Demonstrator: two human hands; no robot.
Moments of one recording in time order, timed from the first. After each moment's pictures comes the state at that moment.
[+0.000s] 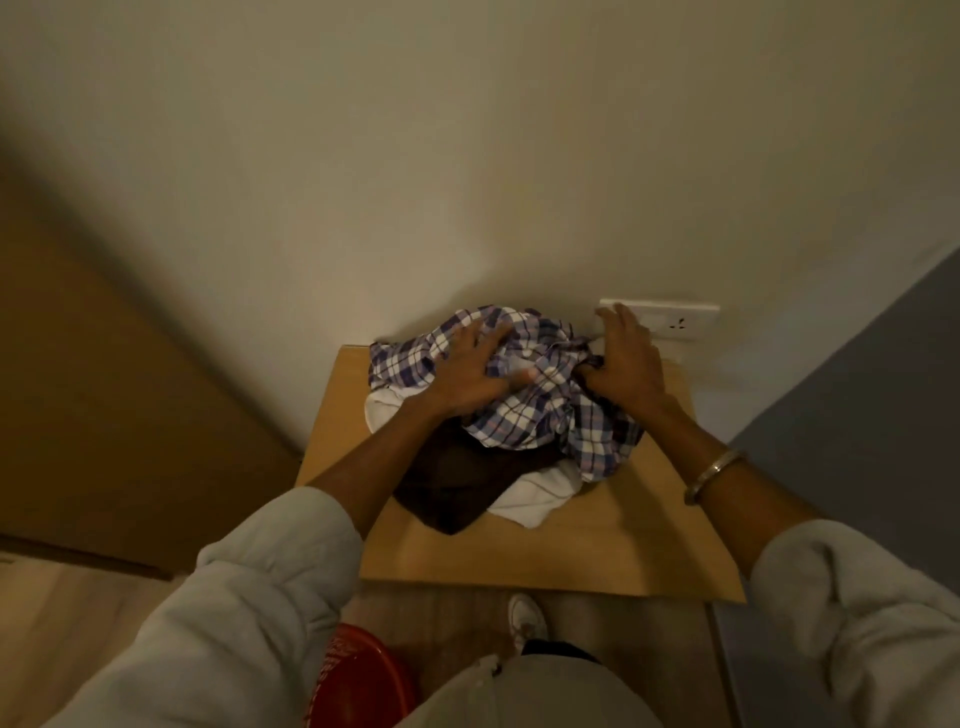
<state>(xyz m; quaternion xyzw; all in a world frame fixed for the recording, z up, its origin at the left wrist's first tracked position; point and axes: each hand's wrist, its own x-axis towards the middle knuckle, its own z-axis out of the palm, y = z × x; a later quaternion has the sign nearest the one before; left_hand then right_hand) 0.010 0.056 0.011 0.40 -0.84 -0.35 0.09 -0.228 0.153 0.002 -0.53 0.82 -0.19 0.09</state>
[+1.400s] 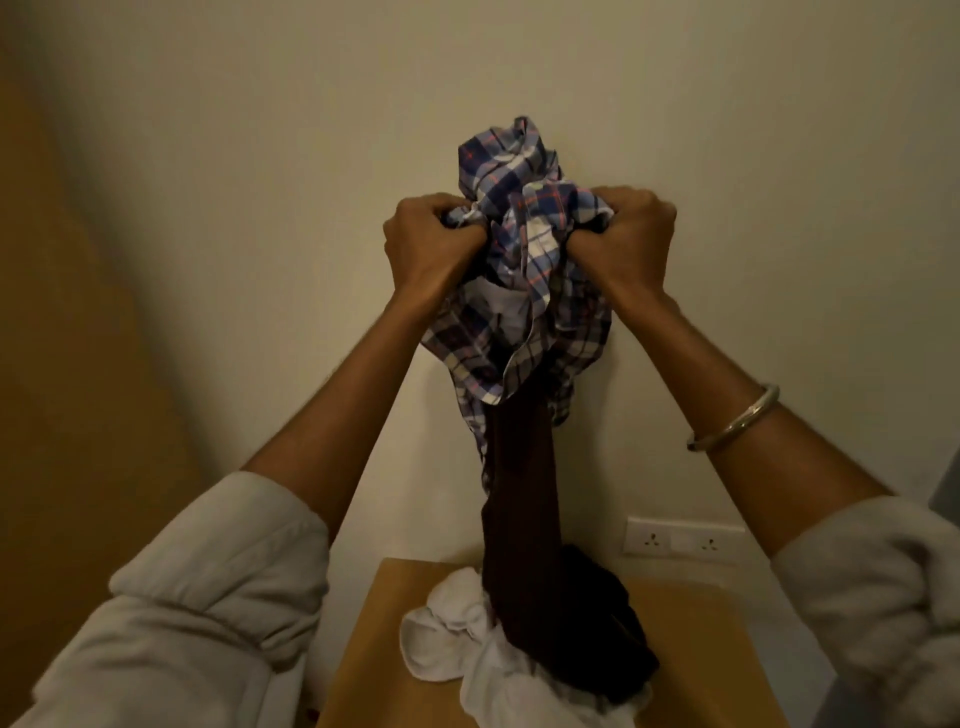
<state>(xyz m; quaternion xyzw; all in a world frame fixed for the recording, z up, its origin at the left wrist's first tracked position) 0.032 0.032 0.434 0.35 -0.67 -0.17 0.63 -0.155 0.092 0.426 -0.55 0.53 -0.61 -0.23</state>
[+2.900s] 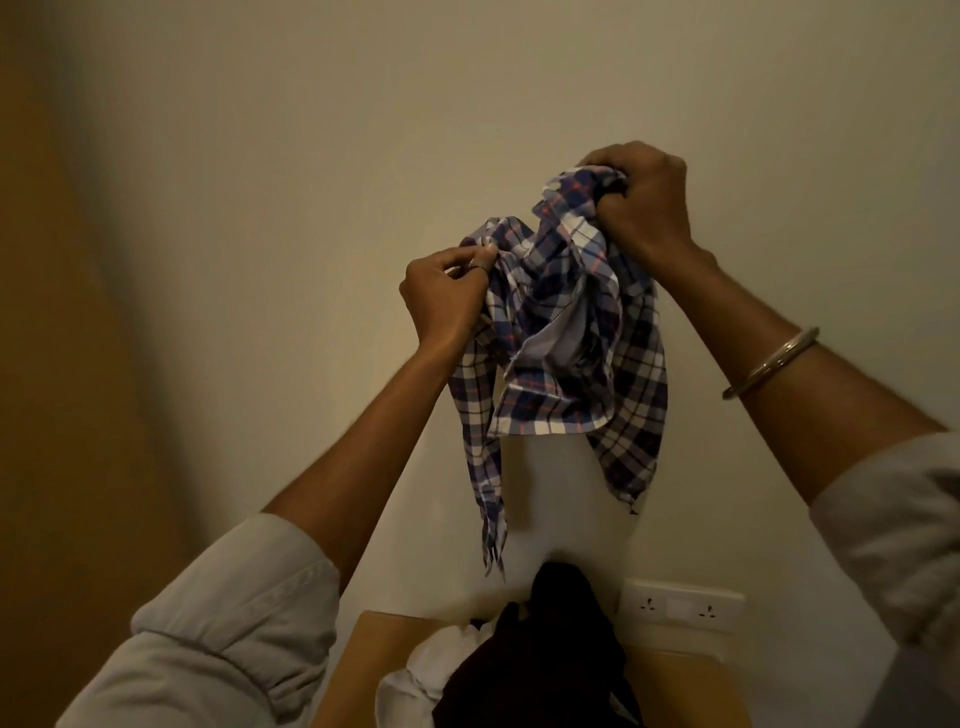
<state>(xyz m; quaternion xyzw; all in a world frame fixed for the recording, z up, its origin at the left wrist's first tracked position) 0.010 0.003 0.432 0.31 -0.57 -0.27 0.71 -0.181 0.068 0.520 -0.62 0.49 -0.53 -0.31</state>
